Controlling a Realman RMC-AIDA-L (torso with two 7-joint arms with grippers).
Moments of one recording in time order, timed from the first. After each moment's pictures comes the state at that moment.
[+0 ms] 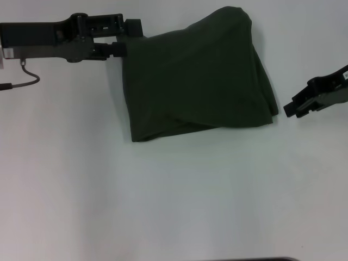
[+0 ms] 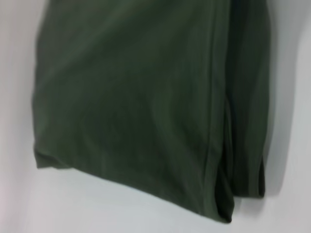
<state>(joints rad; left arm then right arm) -0.60 -2.03 -2.35 -0.86 -1.24 1.67 -2.52 0.75 1.89 -0.89 -0.73 -2.49 -1.66 2.63</state>
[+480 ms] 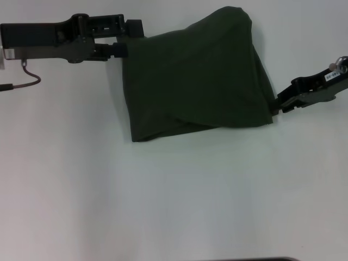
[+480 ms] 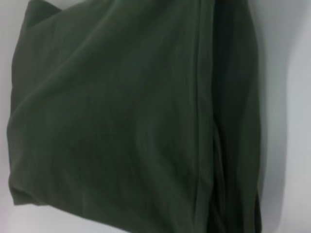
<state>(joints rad) -0.60 -2.04 -2.35 -0.86 -1.24 1.67 -2.52 0.73 1.95 -0.86 -0.73 -2.52 -1.52 2.62</state>
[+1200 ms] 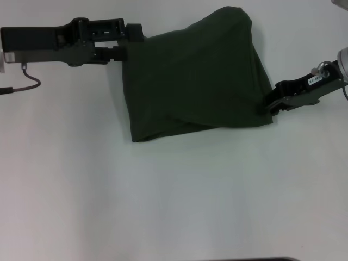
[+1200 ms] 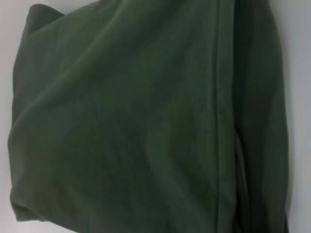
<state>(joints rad) -0.59 -2.04 -2.35 -0.86 -1.23 1.67 -2.51 0.75 1.98 -0.86 -0.66 -2.52 -1.44 2.62</state>
